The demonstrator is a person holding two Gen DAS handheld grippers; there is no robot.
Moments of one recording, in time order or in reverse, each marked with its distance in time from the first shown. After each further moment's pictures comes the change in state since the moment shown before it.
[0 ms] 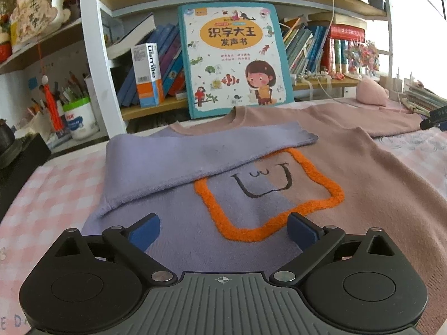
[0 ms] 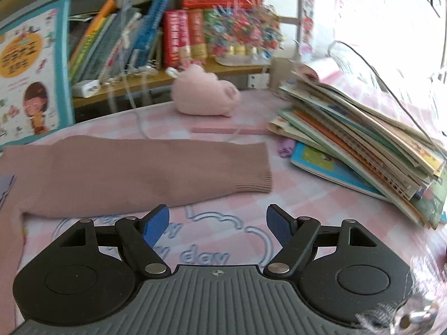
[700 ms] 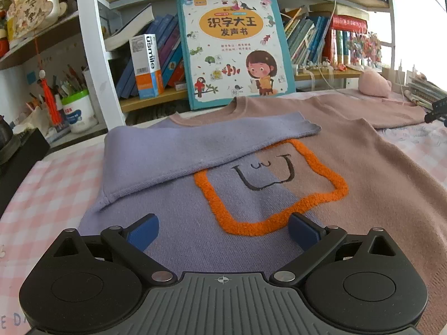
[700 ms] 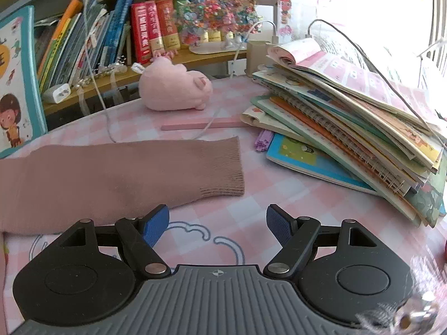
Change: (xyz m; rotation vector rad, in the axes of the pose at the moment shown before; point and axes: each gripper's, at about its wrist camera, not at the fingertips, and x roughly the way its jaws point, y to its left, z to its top) left arm 0.006 -0.003 0.001 0.012 0.042 0.015; right arm 0.020 -0.023 0.011 0.072 0.054 -0.040
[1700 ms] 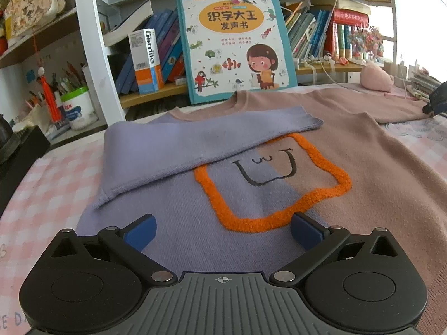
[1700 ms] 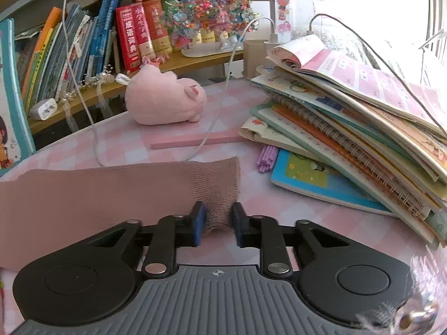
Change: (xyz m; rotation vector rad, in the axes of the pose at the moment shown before) left arm 0.003 -0.001 0.000 0.003 0.023 0.008; right arm 0.030 -0.003 0.023 0.034 0.004 0.027
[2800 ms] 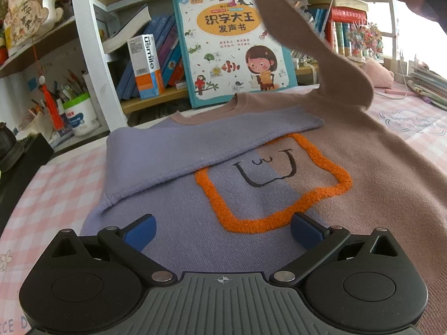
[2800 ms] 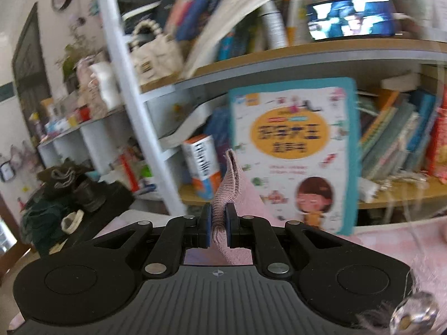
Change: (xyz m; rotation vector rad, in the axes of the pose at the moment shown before) left arm -0.001 -0.006 0.001 0.026 -0.009 0.025; right arm -0.143 0.298 0.034 -0.339 -0.168 0.814
